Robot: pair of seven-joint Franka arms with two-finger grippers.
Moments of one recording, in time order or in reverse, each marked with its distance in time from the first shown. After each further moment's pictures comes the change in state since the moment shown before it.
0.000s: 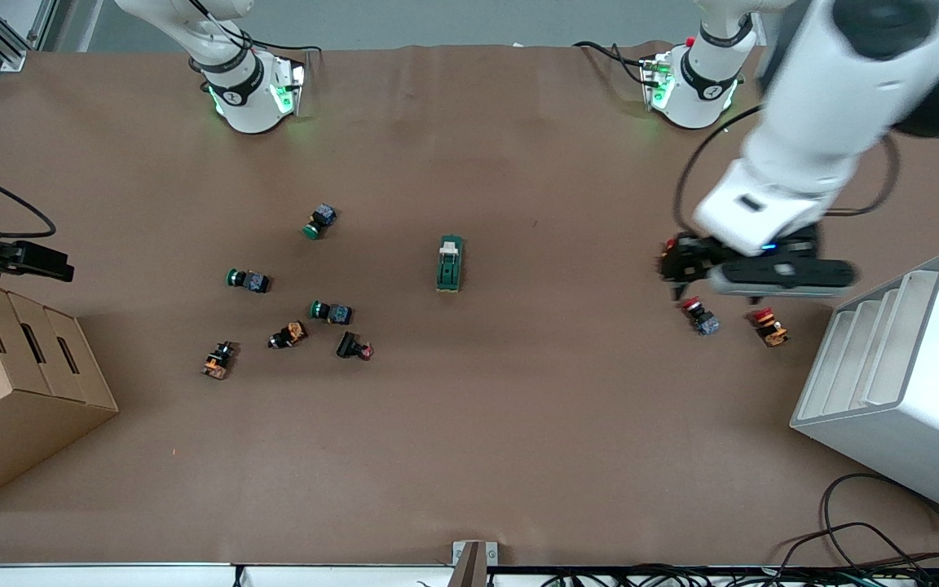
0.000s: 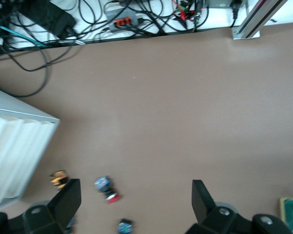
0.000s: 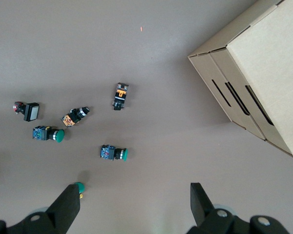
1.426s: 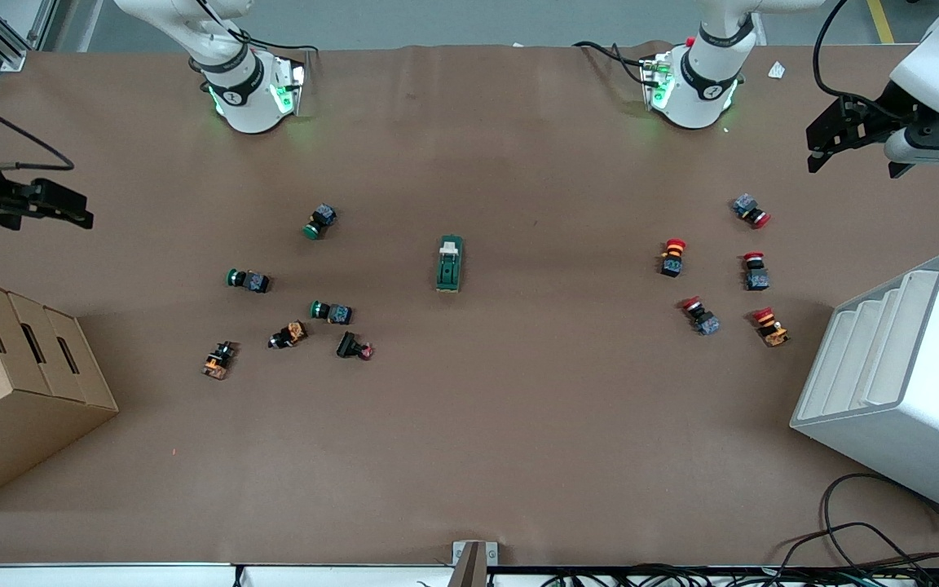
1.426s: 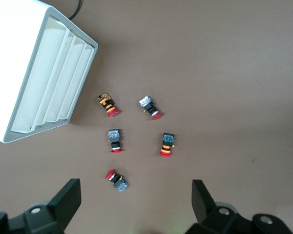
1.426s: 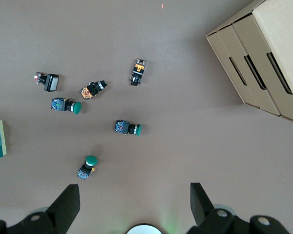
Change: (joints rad) left arm -0.064 -0.306 0.296 -0.161 -0.160 -0.322 0.274; right arm 0.033 -0.208 0.010 -0.194 0.030 -0.021 0.000
